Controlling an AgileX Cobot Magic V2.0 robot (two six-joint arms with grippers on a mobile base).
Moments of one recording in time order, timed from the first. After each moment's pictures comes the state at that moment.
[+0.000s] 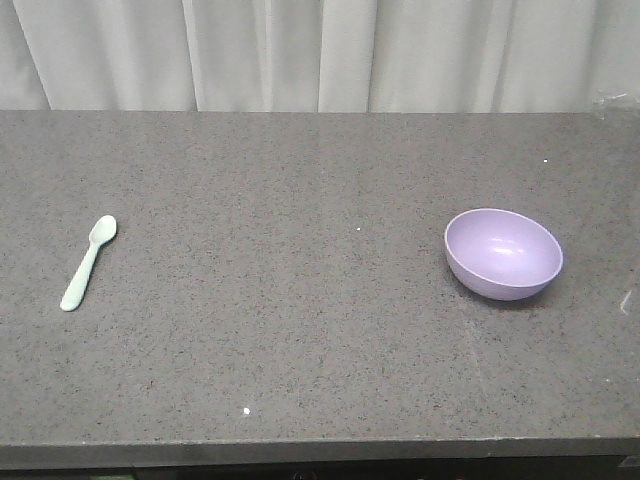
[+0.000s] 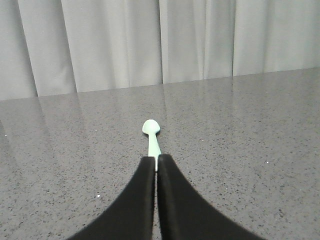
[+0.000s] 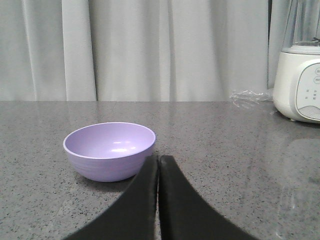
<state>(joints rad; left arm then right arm) -0.06 -0.01 0.03 0.21 0.09 -0.19 -0.05 -0.01 0.03 0.02 0.02 -0.03</state>
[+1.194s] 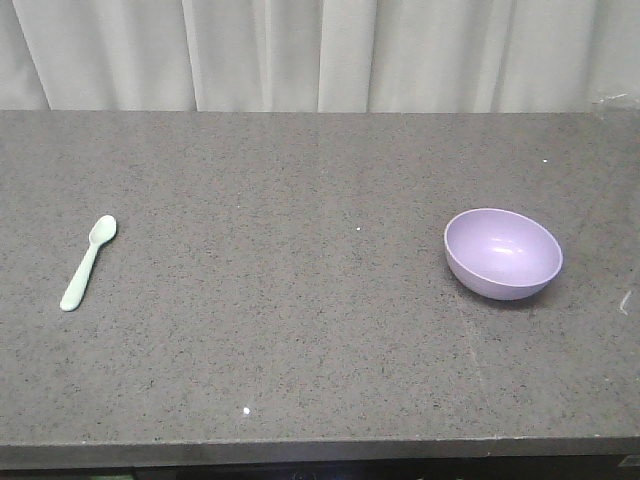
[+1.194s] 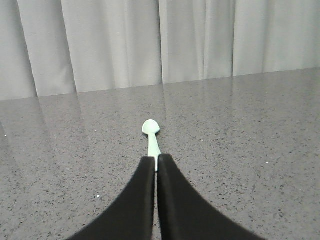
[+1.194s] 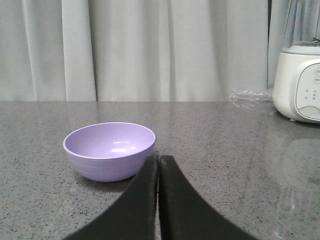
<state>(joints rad) -0.06 -0.01 0.03 0.21 0.09 -0.19 -0.05 -0.01 0.03 0.02 0.02 -0.03</state>
